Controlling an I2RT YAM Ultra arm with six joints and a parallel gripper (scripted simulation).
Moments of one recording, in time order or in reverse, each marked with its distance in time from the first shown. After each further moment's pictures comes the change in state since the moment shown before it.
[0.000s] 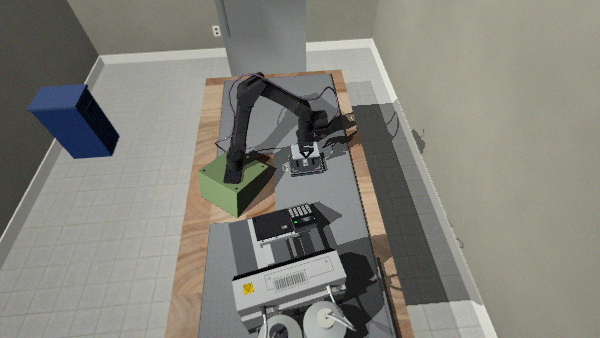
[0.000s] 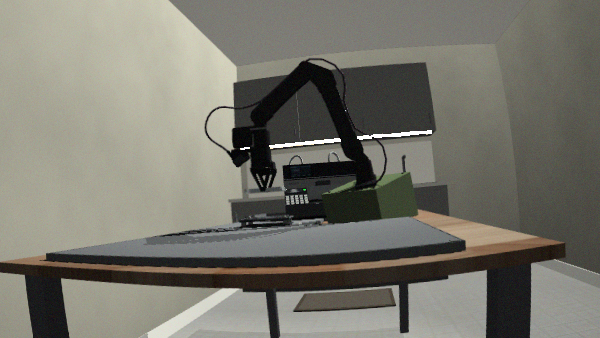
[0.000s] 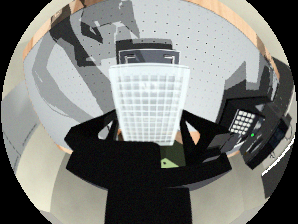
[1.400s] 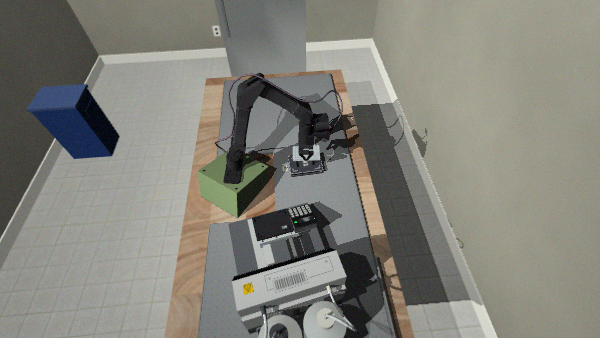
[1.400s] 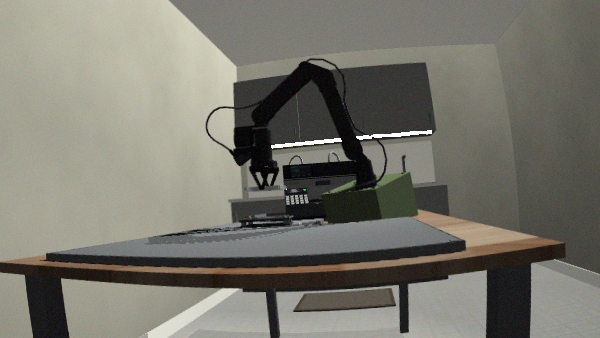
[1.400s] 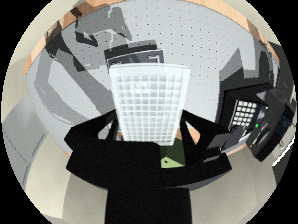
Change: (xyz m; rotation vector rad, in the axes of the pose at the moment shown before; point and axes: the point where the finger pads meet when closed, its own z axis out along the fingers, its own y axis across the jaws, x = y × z) arm -0.002 -0.022 -0.006 -0.003 -0.014 0.127
